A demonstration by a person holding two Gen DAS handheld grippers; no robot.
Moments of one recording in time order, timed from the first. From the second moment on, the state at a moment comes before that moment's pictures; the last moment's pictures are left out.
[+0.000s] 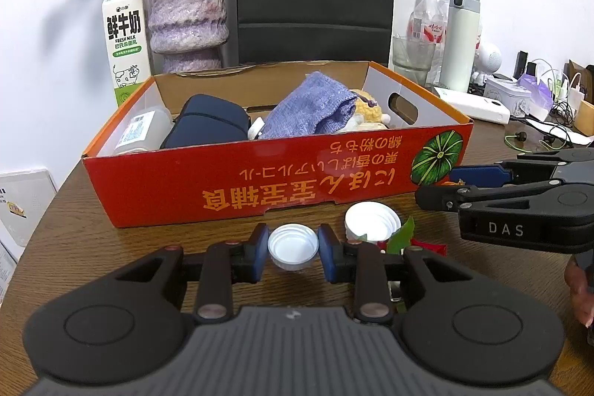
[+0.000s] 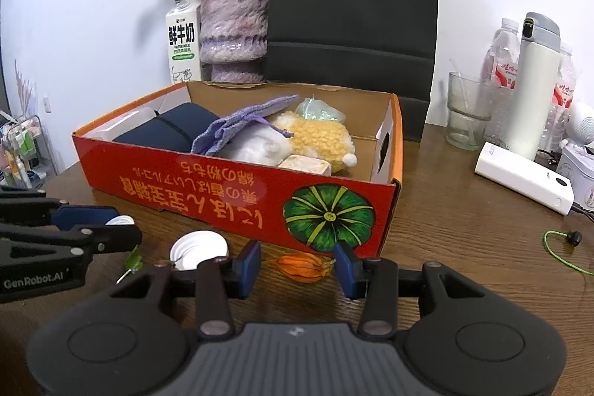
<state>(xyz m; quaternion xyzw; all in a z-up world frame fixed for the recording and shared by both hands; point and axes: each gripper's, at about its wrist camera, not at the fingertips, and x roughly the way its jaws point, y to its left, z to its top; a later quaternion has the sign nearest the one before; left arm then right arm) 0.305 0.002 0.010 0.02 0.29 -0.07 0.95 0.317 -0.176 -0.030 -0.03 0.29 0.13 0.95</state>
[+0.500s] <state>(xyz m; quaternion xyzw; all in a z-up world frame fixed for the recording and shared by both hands) 0.304 0.001 0.011 0.03 0.29 -0.07 0.95 0.317 -0.175 -0.029 -0.03 0.29 0.13 0.95</state>
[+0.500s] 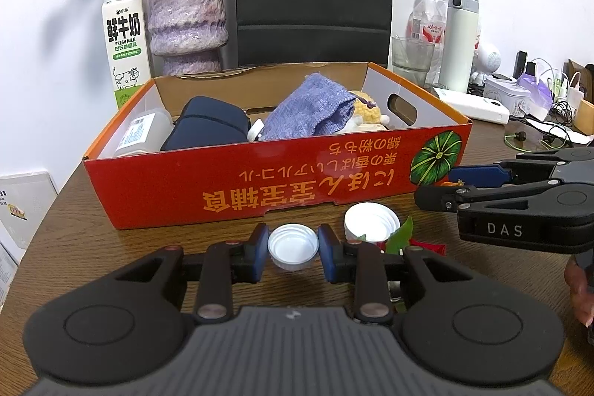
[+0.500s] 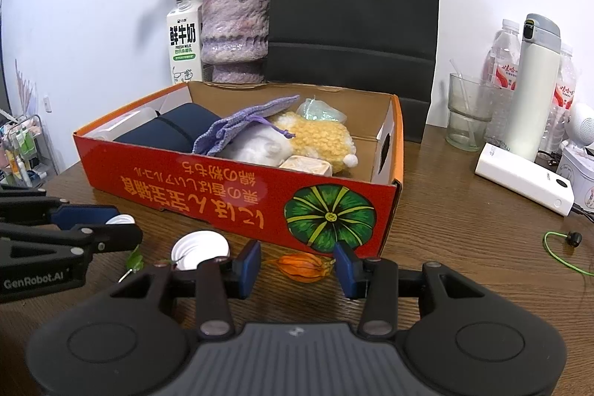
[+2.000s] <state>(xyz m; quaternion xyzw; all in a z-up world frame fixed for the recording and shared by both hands) 0.300 0.002 0.028 0.02 0.27 -0.07 0.96 0.310 -0.170 -0.014 -0.03 0.27 0.14 0.95</state>
